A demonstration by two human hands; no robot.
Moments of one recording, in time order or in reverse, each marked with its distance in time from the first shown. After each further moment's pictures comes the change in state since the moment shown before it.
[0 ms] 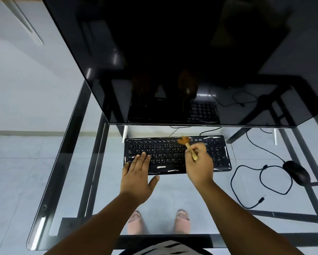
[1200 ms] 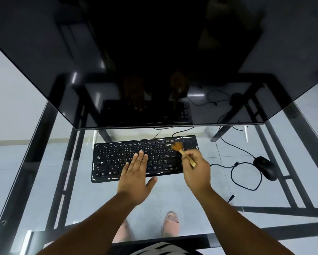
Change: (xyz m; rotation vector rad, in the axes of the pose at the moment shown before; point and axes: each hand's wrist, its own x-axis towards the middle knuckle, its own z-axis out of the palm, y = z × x) left_hand 0.026 0.085 0.016 0.028 -0.089 0.071; right_hand 0.013 0.059 -0.067 0.106 0.050 0.019
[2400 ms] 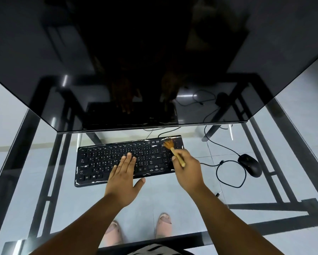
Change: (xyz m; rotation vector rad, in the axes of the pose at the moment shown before) left_hand 0.006 0.008 0.007 -0.039 0.003 -0.008; right_hand 0.011 0.017 -0.024 -0.071 -0.057 -0.086
